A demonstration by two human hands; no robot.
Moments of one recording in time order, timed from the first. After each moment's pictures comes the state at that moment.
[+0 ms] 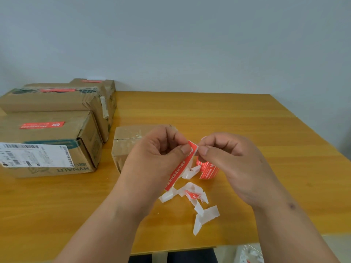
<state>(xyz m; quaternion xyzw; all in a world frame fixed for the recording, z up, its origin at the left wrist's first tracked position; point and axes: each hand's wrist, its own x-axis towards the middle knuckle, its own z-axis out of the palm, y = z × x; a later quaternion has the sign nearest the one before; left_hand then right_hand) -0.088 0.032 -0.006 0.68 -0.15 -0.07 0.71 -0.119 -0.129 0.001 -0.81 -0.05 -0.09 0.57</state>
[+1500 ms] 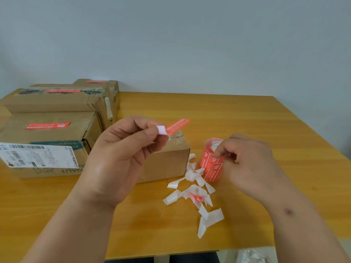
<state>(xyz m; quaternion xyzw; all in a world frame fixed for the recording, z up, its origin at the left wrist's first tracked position) -0.060 0.076 -0.007 0.51 -0.20 -0.07 0.83 -0.111 -0.145 -0.006 -0.97 0.04 -0.13 0.21</state>
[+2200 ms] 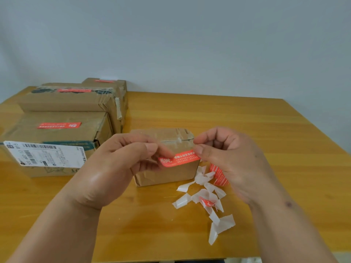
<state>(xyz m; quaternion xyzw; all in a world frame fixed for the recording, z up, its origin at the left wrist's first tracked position) -0.050 0.111 -0.008 0.65 -0.24 -0.13 0.71 -0.090 -0.100 0.001 -0.79 0.02 -0.08 0.61</state>
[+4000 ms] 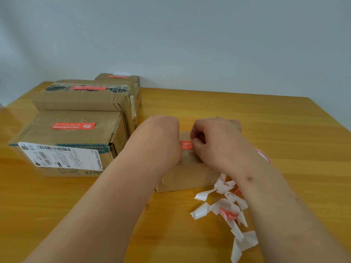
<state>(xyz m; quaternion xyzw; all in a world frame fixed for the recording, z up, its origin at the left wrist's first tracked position) 0.007 0.064 0.017 0.99 -0.10 -0.05 0.10 -0.010 -0.073 -0.009 -0.98 -0.07 -0.13 0.12</state>
